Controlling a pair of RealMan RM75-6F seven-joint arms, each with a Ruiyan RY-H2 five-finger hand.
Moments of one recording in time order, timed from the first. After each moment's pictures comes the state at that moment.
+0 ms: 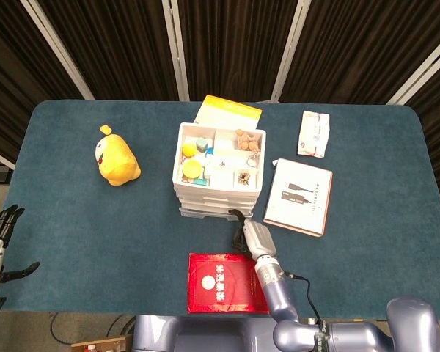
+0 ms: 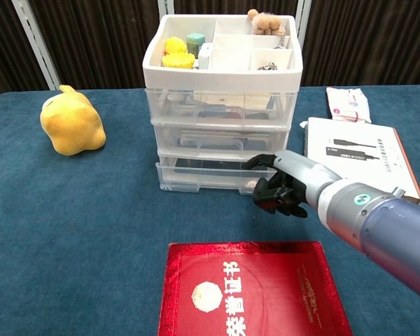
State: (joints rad) left arm -0.07 -1.06 -0.02 -1.72 1.47 1.44 -0.07; right arm 0.71 -1.84 0.26 -1.71 -0.61 1.23 -0.35
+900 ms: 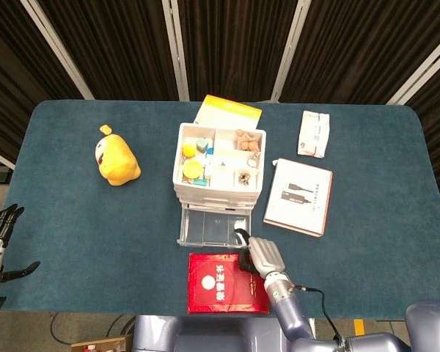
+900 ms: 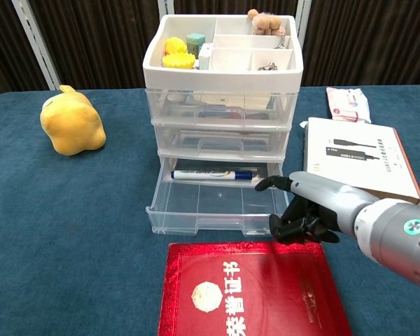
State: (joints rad) left arm -0.07 -1.06 -0.02 -1.72 1.47 1.45 -0.07; right arm 0.66 -1.73 0.17 -1.94 -0.61 1.28 -0.53
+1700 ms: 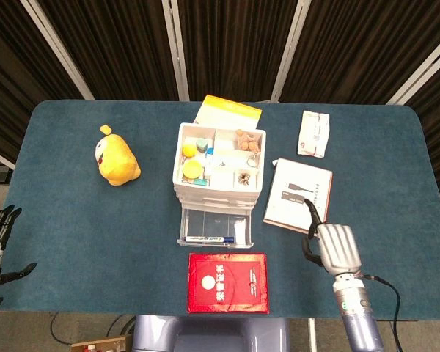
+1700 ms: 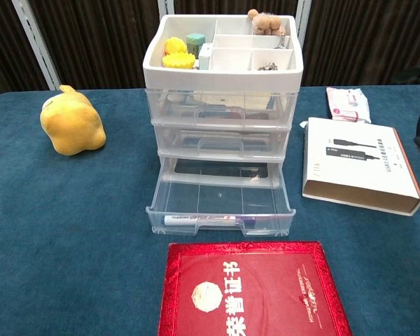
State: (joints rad) left arm -0.05 -1.08 -0.02 -1.69 1.49 1.49 -0.01; right arm 0.46 -1.31 -0.05 -2.09 -1.12 1.58 -0.52
